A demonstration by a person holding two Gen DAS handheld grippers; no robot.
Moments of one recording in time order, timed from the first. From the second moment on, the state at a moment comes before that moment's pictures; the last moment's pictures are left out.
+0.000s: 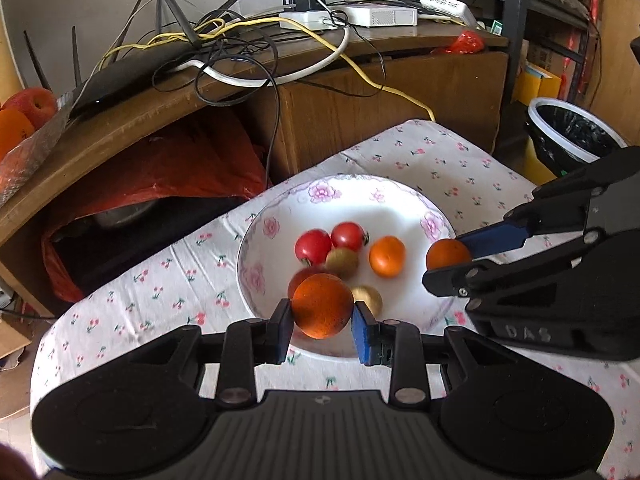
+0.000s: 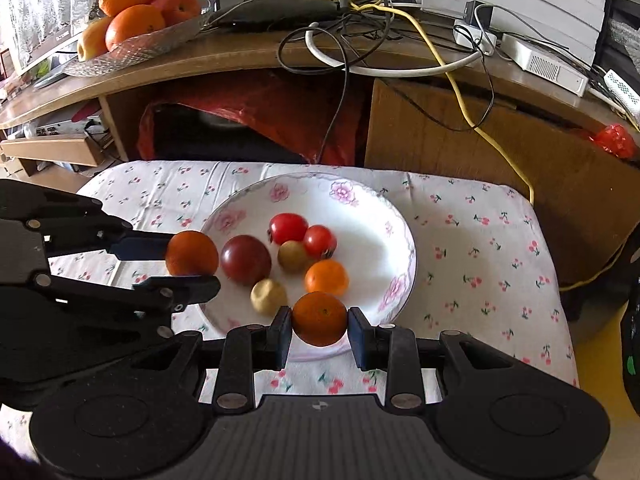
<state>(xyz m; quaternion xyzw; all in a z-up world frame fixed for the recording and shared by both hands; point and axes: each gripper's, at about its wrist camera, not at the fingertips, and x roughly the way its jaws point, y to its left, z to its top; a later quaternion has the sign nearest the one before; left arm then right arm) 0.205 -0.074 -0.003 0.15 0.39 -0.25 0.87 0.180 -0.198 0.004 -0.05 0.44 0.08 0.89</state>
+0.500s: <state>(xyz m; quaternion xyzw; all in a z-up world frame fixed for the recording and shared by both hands) 0.227 -0.083 -0.019 0.15 0.40 -0.24 0.87 0.207 -0.198 -0.013 -0.06 0.44 0.07 0.89</state>
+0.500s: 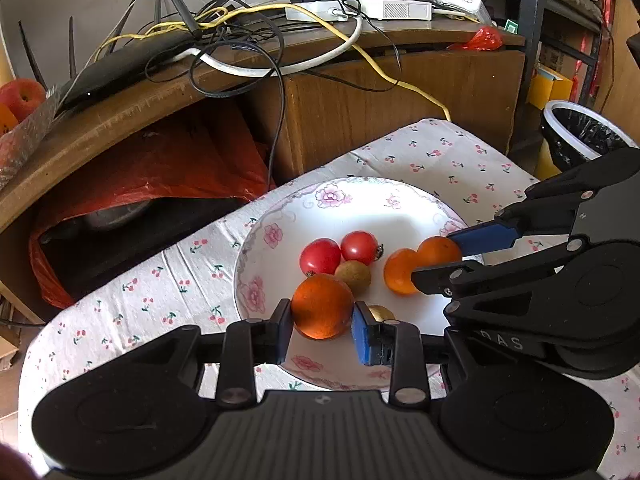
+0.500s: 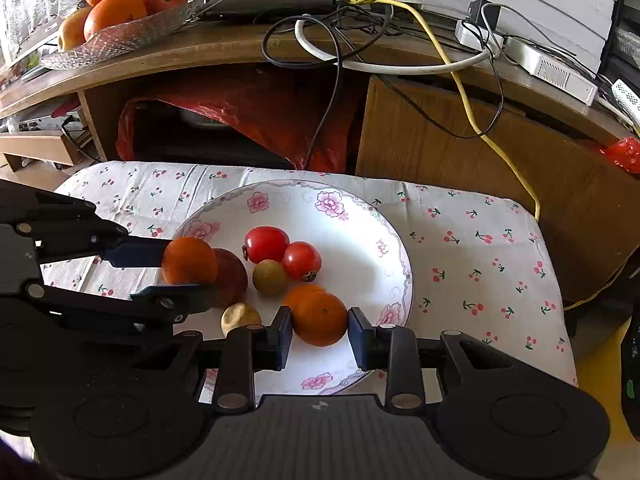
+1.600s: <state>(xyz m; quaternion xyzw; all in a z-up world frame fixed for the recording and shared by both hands) 0.173 -0.057 0.010 0.09 0.37 -0.18 0.91 0.142 -0.202 0.022 -0.03 0.40 0.03 0.91</state>
